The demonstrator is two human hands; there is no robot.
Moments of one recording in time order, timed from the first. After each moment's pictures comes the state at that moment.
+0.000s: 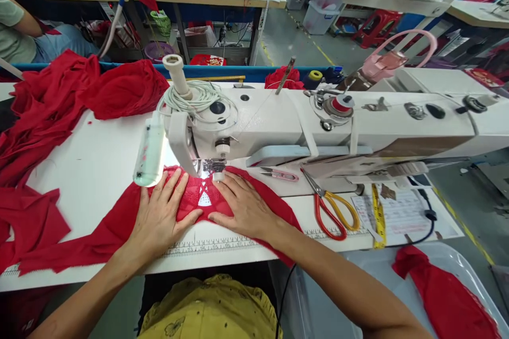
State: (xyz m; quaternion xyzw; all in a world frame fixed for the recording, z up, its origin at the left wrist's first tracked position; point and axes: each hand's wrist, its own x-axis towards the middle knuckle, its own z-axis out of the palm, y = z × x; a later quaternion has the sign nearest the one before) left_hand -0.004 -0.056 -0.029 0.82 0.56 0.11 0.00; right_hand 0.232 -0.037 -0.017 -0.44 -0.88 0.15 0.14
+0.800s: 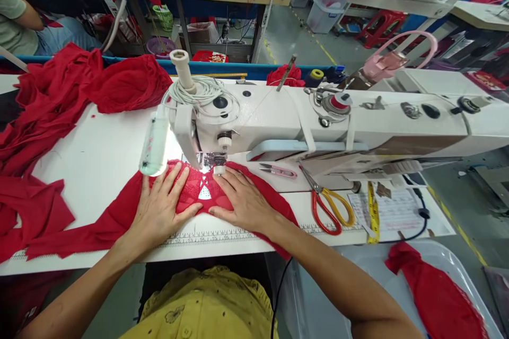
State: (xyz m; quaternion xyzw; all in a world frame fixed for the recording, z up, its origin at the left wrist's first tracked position) left_hand -0.005 -0.053 -0.025 0.82 0.57 0.09 0.00; right_hand 0.234 -0.036 -0.021 -0.43 -0.88 0.16 0.13
